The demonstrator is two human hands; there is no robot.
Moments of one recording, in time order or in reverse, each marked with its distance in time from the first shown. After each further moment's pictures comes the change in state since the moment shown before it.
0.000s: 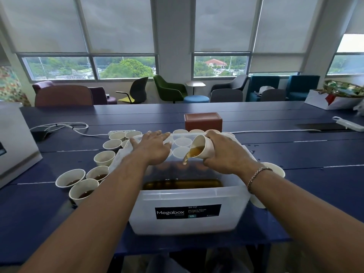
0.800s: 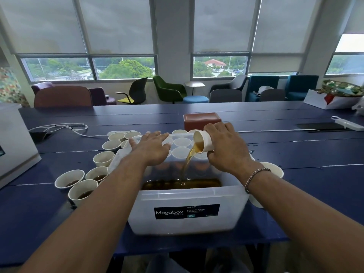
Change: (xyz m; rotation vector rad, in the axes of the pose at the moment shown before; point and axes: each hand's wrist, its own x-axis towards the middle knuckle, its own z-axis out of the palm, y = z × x) left_hand 0.001 -0.002 0.003 0.003 -0.004 -0.001; right_hand -0.001 -0.005 -0.006 -0.294 0.172 -0.023
